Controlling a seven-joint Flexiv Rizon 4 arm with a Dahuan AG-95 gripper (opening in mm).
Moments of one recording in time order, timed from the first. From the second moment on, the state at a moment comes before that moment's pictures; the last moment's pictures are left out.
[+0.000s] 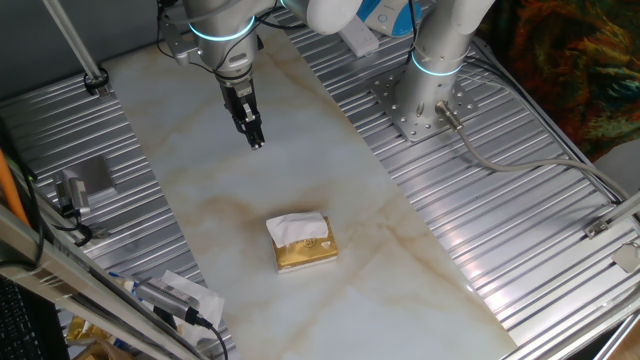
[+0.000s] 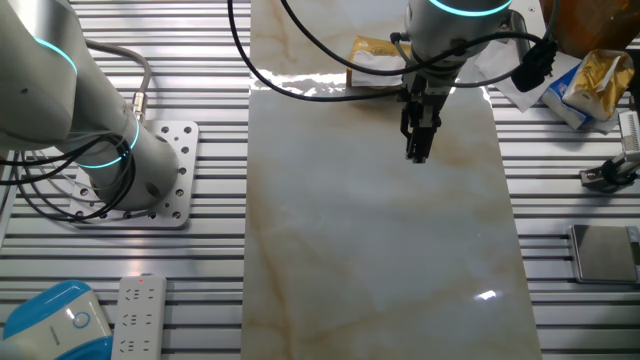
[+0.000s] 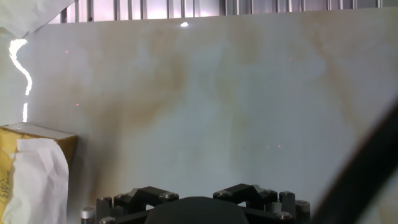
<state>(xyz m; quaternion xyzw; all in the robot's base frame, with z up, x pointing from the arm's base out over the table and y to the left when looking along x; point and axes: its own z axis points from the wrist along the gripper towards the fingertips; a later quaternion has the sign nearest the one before) 0.500 0.000 0.170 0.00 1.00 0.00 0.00</state>
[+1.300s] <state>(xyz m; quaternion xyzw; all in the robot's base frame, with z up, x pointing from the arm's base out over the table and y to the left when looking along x) 0.505 0.014 0.175 -0.01 1.00 0.01 -0.03</state>
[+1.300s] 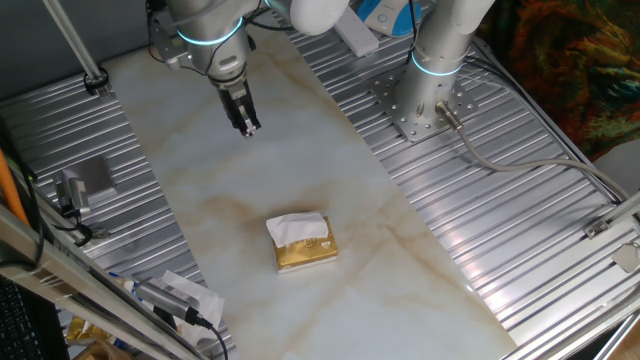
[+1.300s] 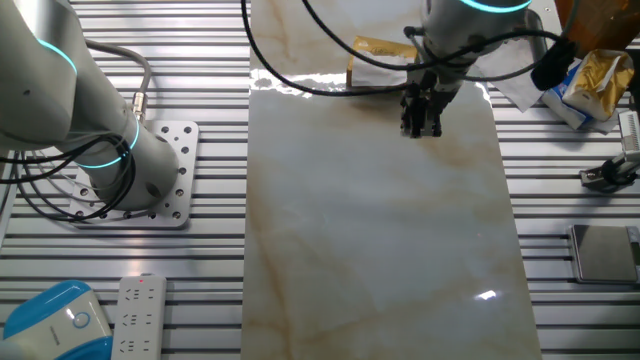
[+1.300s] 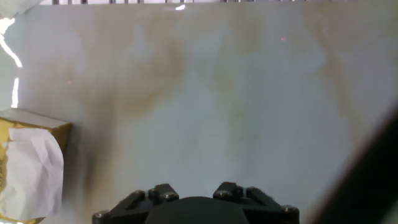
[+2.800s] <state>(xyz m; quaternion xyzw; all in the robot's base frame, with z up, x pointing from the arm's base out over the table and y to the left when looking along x) 0.545 0.170 0.095 0.04 1.00 0.07 -0.01</state>
